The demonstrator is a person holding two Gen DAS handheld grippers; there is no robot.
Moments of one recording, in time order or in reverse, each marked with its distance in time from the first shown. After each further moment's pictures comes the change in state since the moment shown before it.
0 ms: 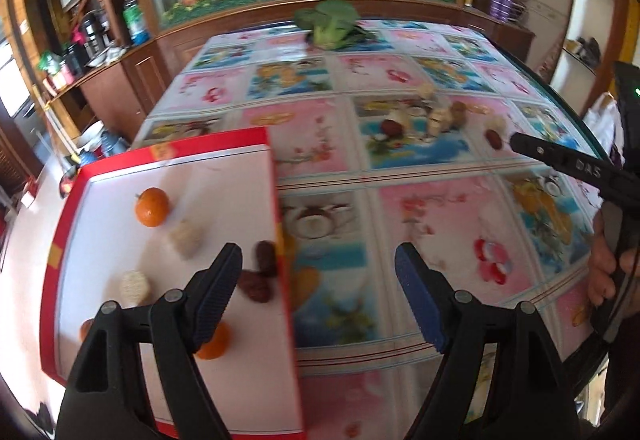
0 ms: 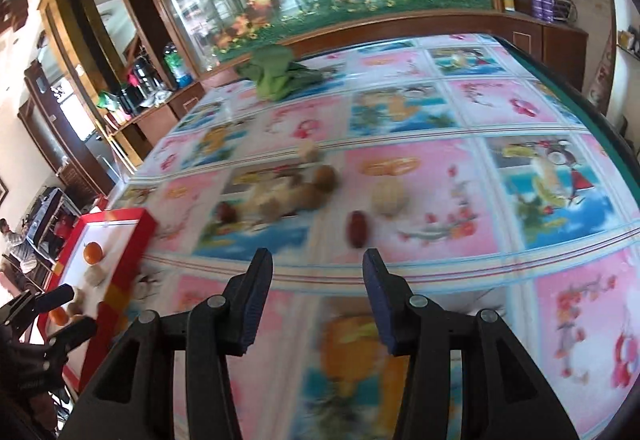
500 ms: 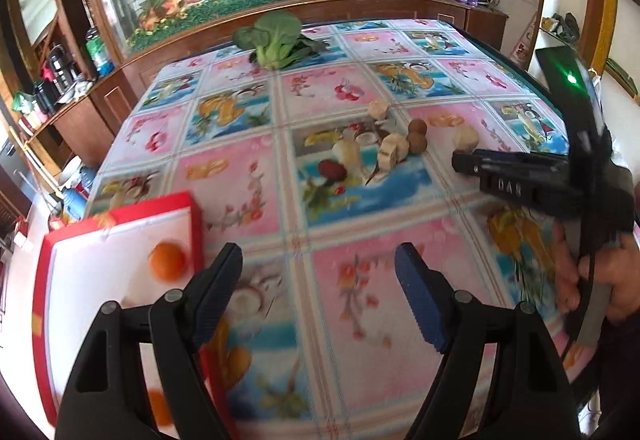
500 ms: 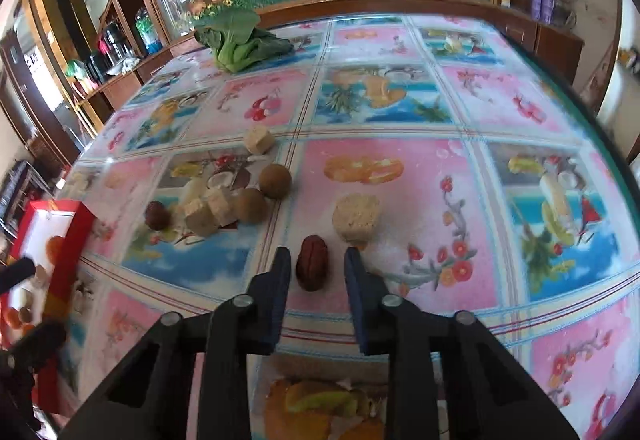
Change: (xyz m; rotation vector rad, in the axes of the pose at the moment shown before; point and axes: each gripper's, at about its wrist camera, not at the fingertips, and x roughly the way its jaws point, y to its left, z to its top) left arm 0.035 -0.050 0.050 0.109 -0.010 -0.033; right arm 0.050 -0.010 0.015 -0.062 0.100 -0.135
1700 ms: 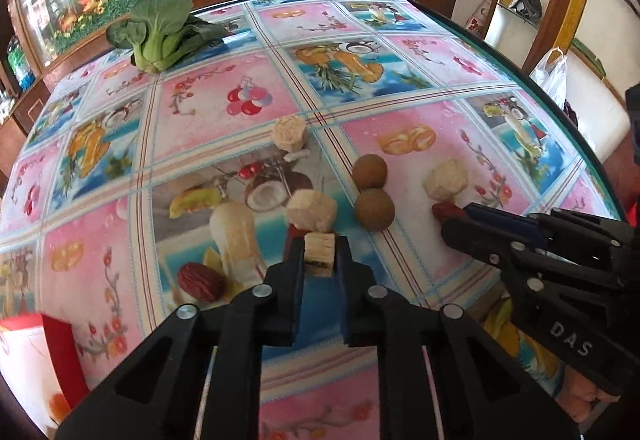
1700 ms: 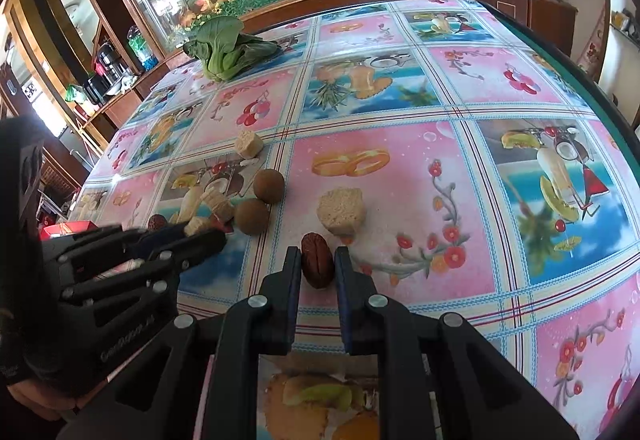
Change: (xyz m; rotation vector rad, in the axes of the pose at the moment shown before) left arm 0.100 -0.046 0.060 0.075 0.082 -0.222; right arm -0.003 -0.018 0.003 0.119 0.020 0.076
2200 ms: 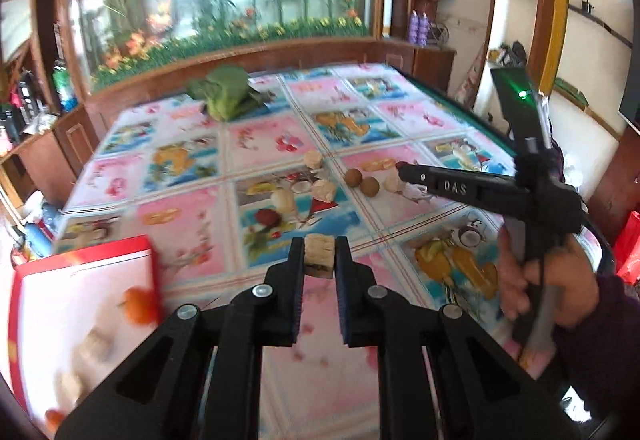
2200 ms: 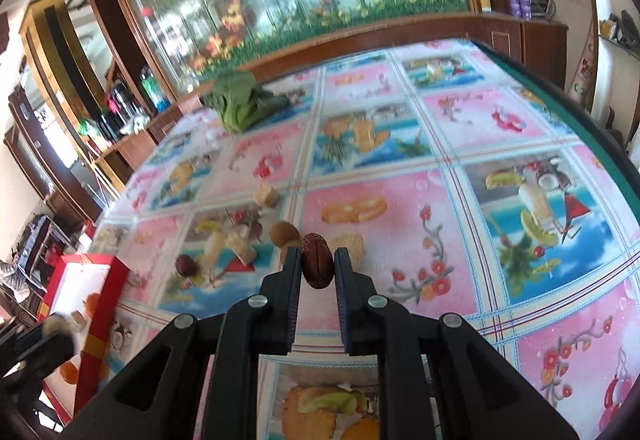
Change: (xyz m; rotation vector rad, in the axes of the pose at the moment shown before) left arm -0.150 -0.004 -0.085 -0.017 -0.287 0.071; right arm -0.033 0.000 0.000 0.016 -0.195 0.040
